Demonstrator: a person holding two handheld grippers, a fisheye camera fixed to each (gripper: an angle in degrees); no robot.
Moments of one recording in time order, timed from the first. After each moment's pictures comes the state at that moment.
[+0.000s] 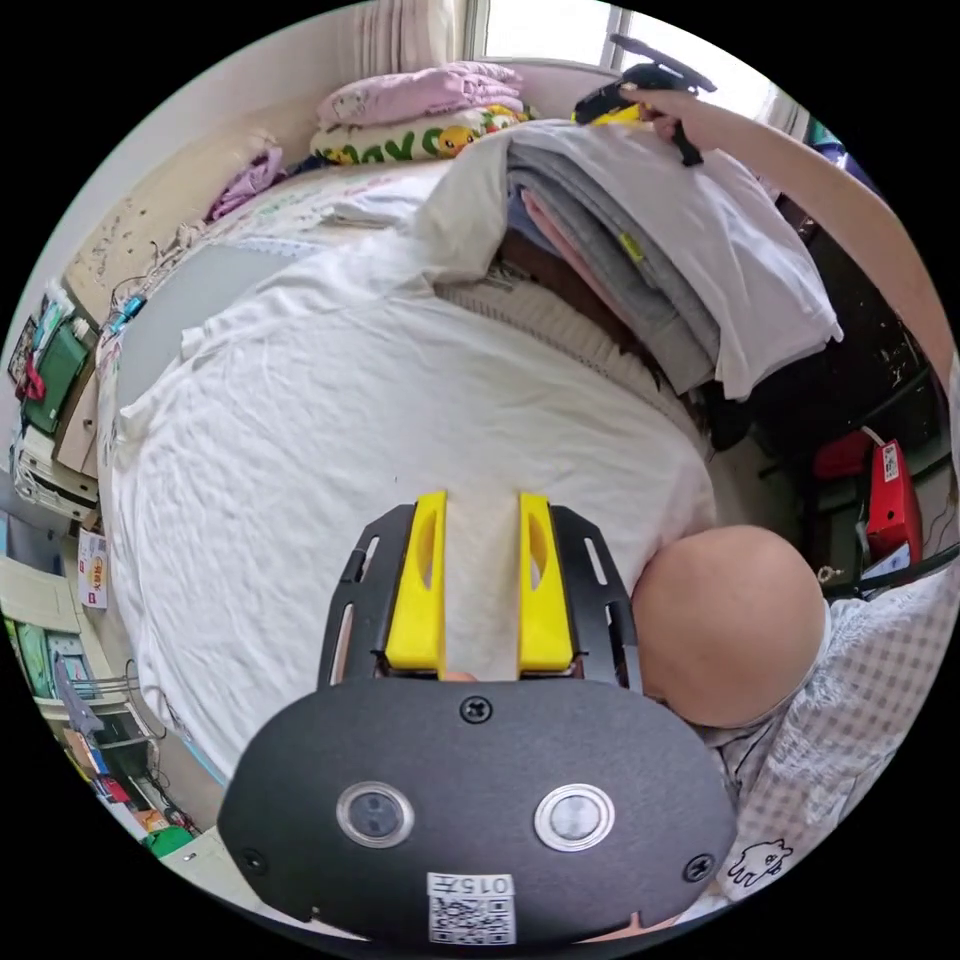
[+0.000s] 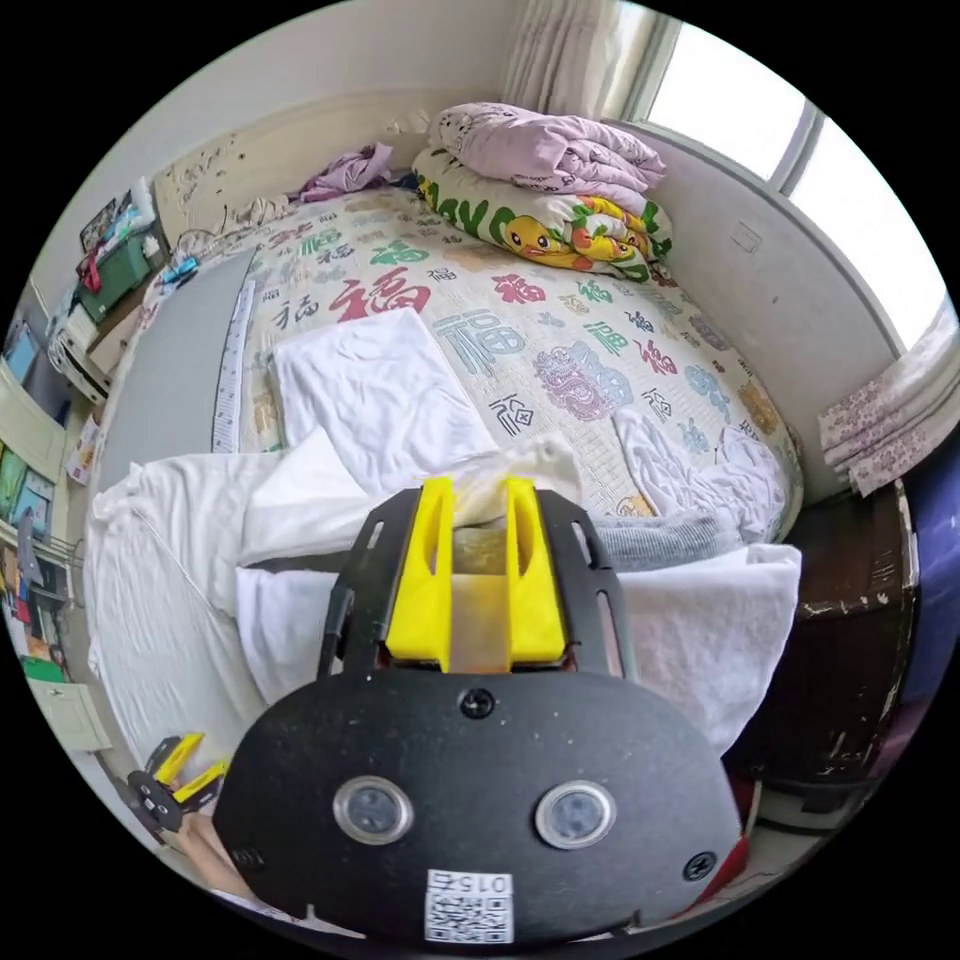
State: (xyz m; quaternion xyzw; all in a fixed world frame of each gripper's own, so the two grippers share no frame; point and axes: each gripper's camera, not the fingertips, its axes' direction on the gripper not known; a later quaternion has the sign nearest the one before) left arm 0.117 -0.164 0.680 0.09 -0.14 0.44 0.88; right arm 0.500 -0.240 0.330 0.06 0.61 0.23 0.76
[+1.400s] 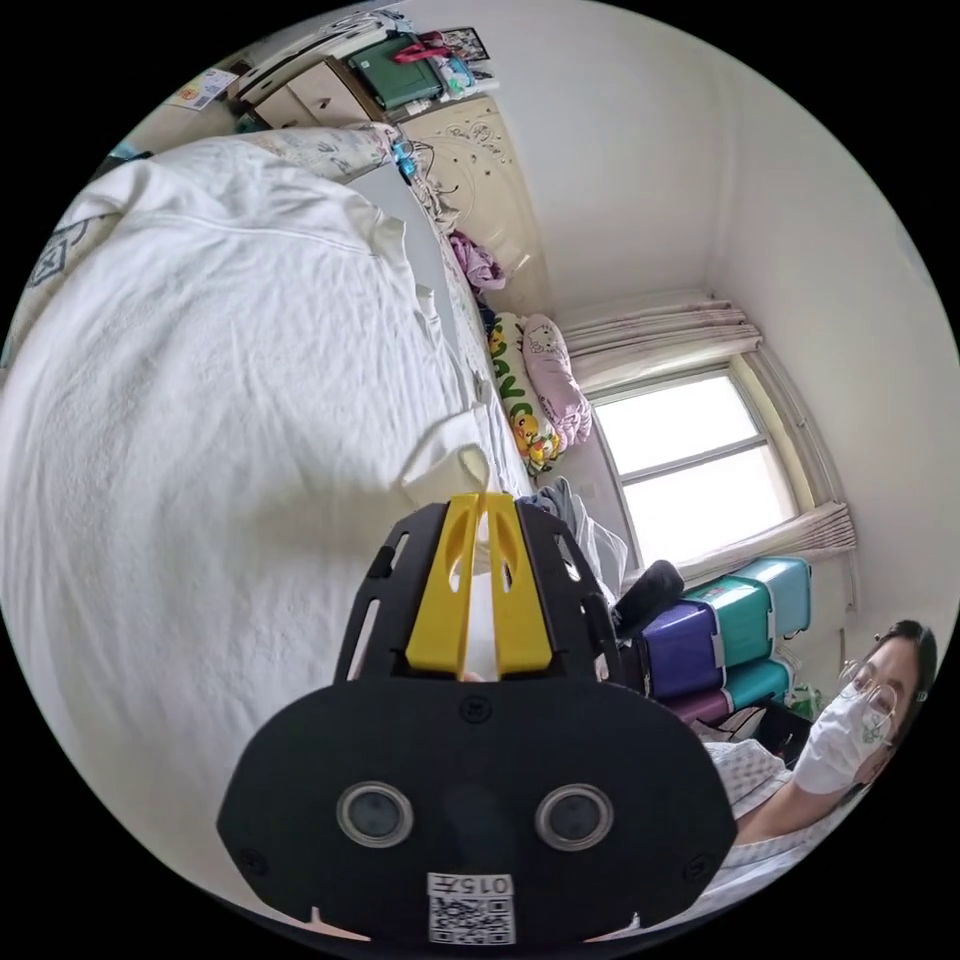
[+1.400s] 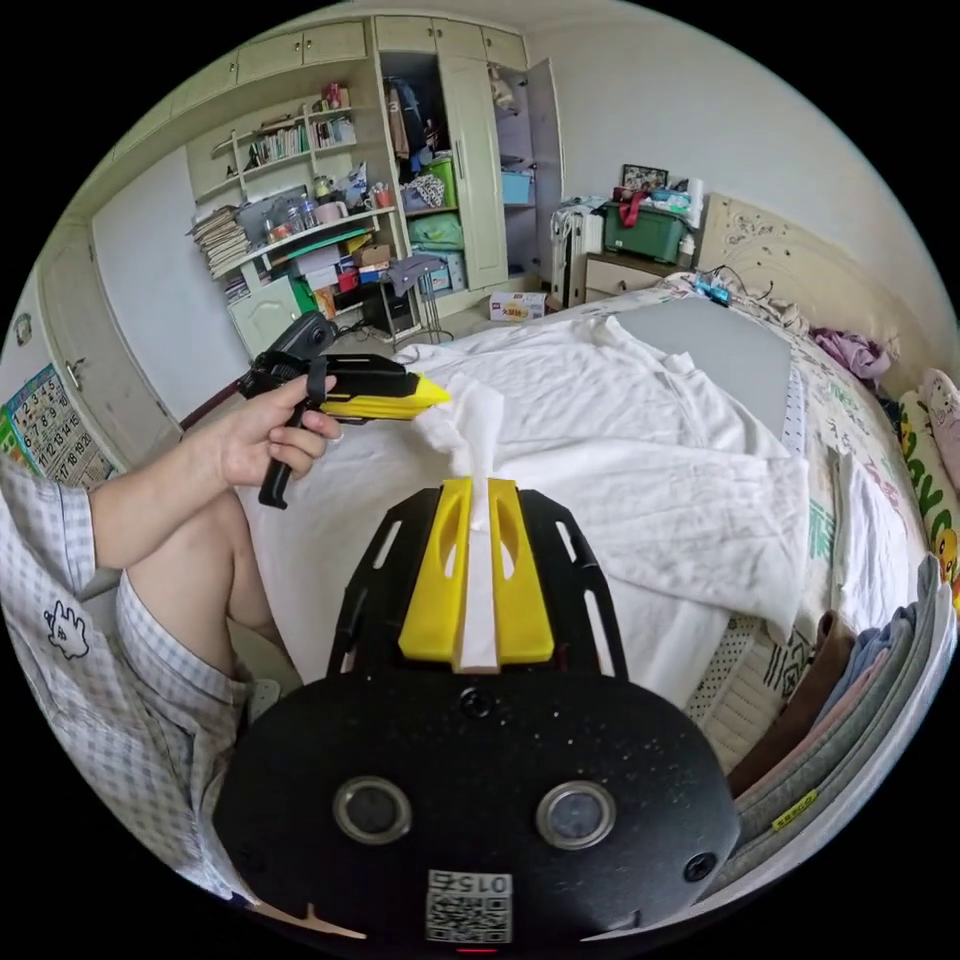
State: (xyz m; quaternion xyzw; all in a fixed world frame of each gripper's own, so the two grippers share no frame) left arm -0.293 -0.245 0.589 0.28 0.37 0.03 0.88; right arm 0.399 0.007 0.742 -0.04 0.25 -0.29 0.92
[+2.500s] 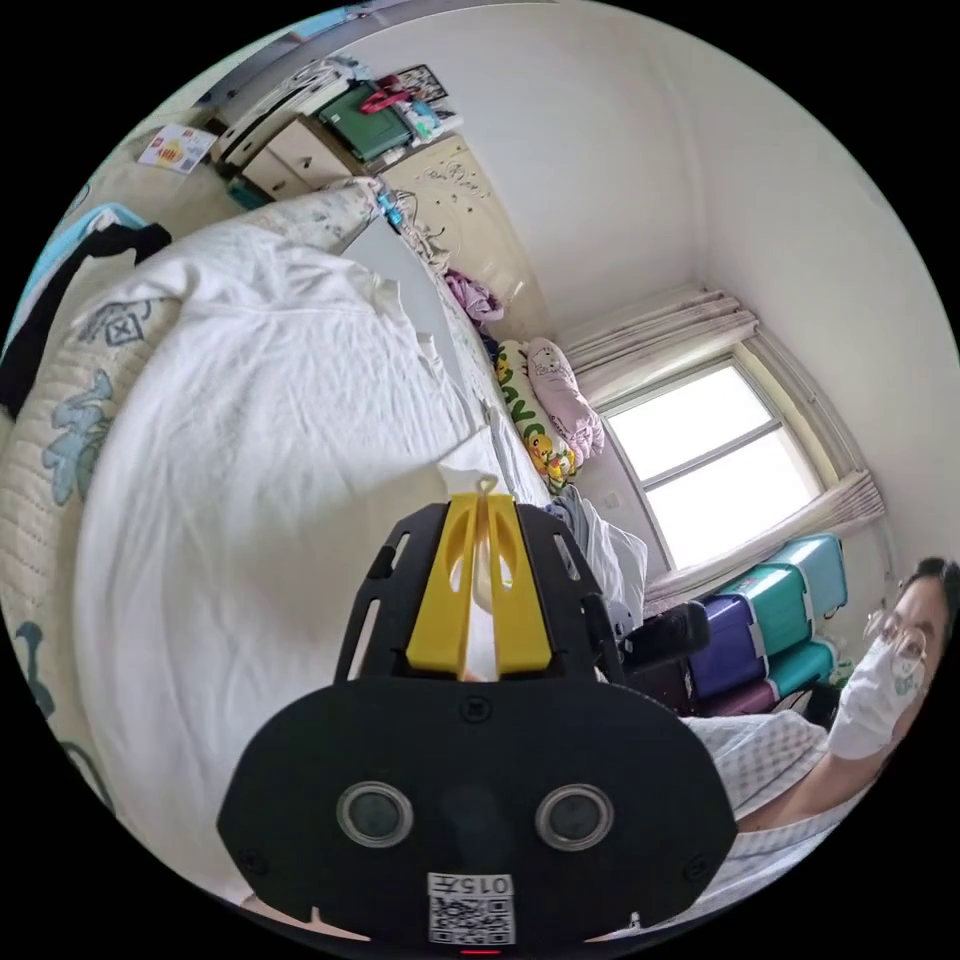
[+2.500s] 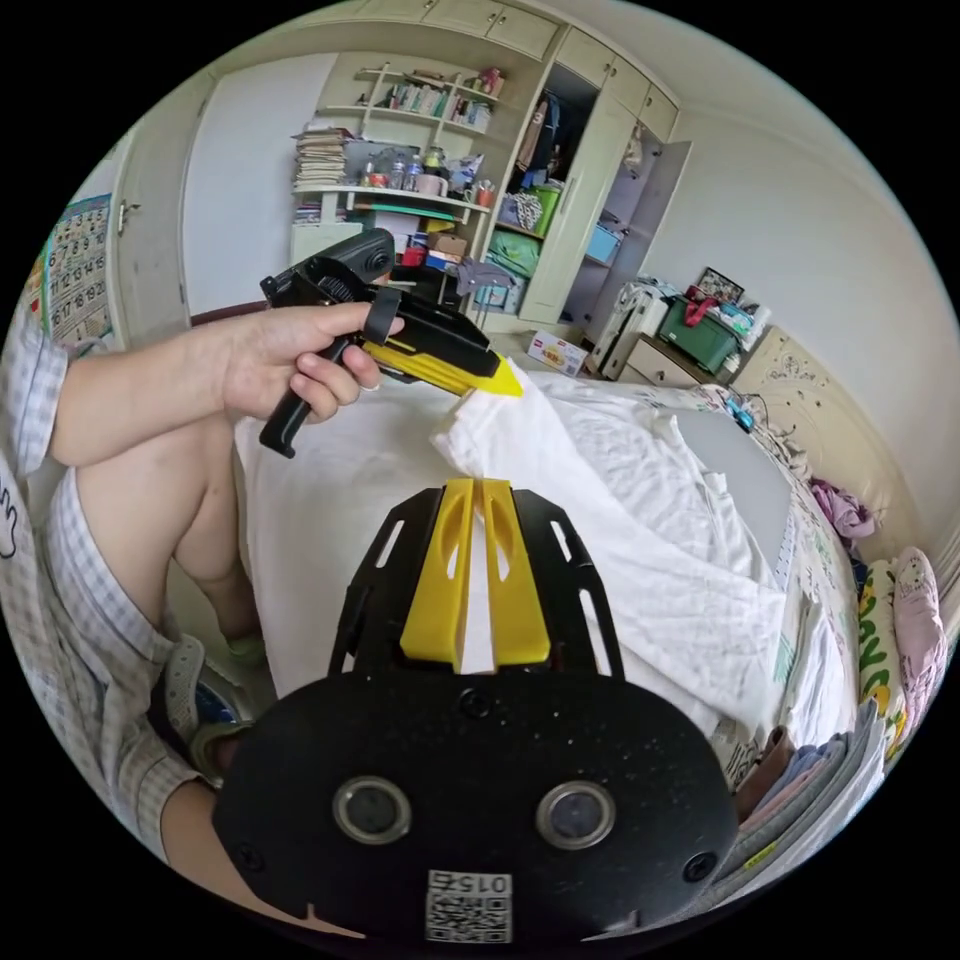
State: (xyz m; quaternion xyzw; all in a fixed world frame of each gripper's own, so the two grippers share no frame) left arm -0.302 -0.150 0.569 0.34 0.31 0.05 0.89; right arm 0.385 0.119 0.780 -0.04 0.27 -0.46 0.85
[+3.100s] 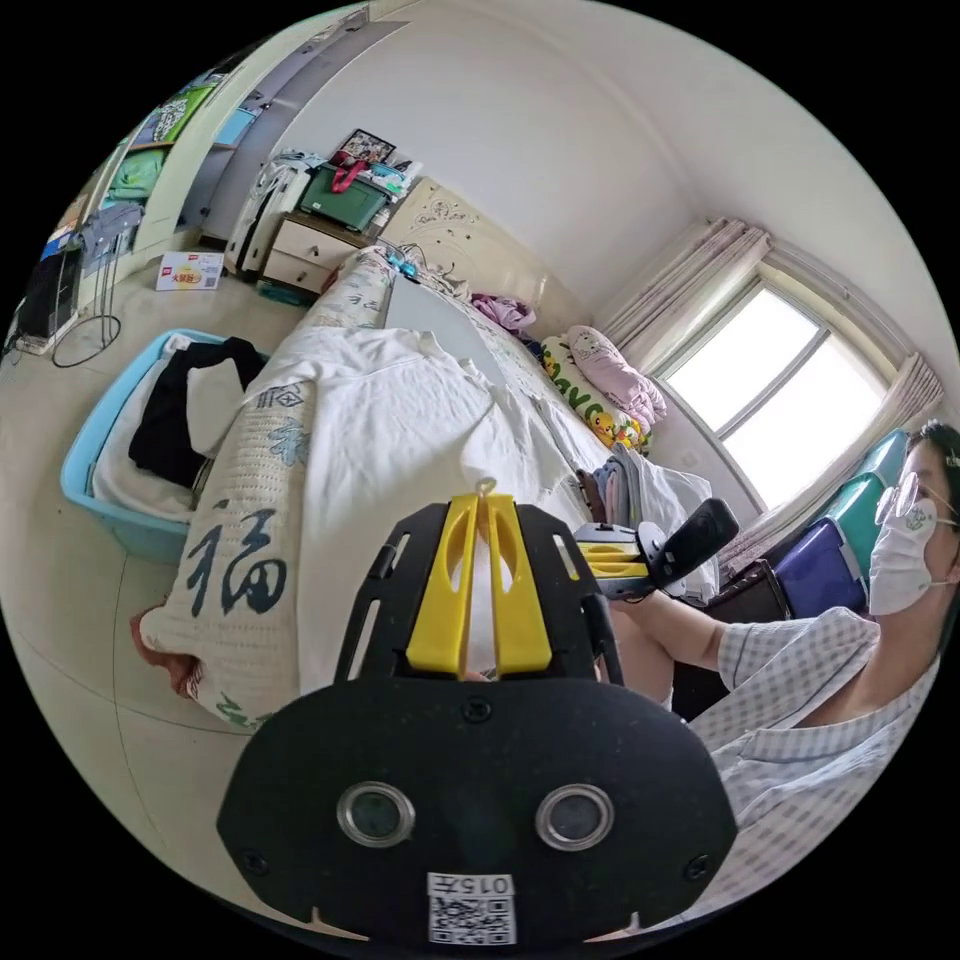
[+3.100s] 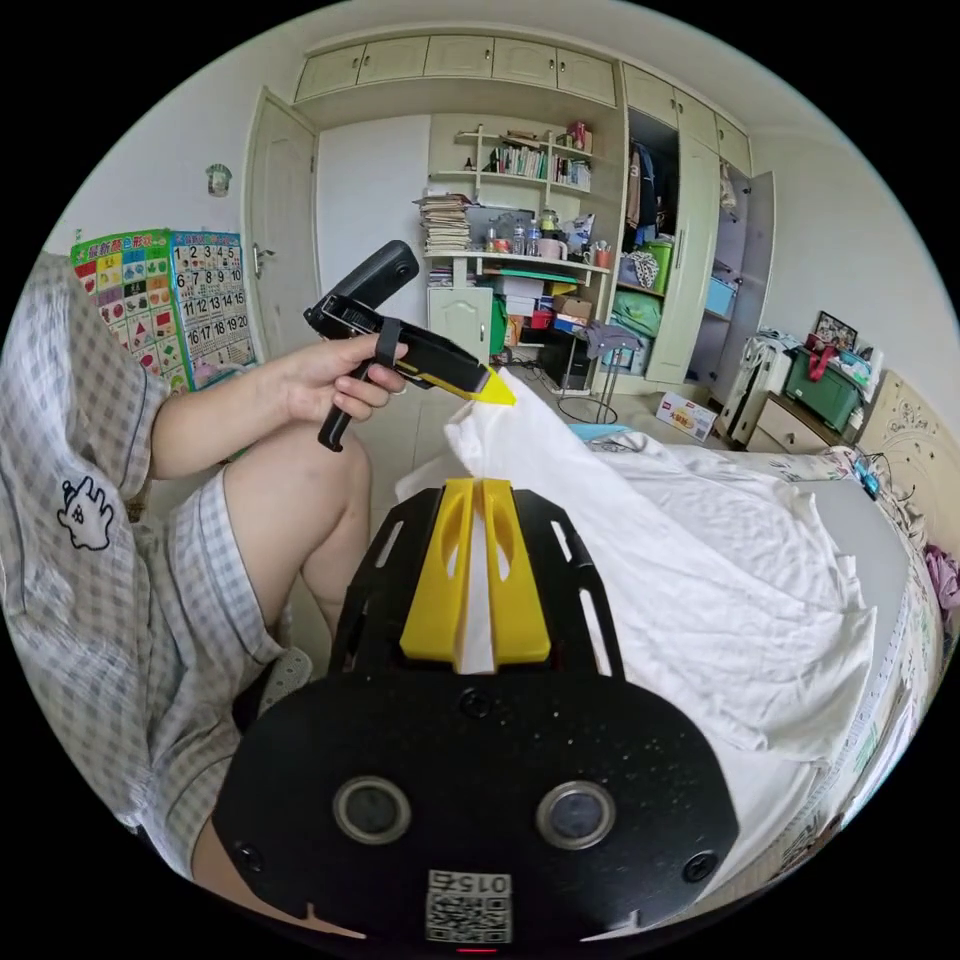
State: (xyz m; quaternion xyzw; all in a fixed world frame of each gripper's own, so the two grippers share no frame) left arm -0.285 0.019 0.542 0.39 0.13 0.08 0.91; right arm 0.353 0.127 0.750 -0.07 0.06 -0.50 0.86
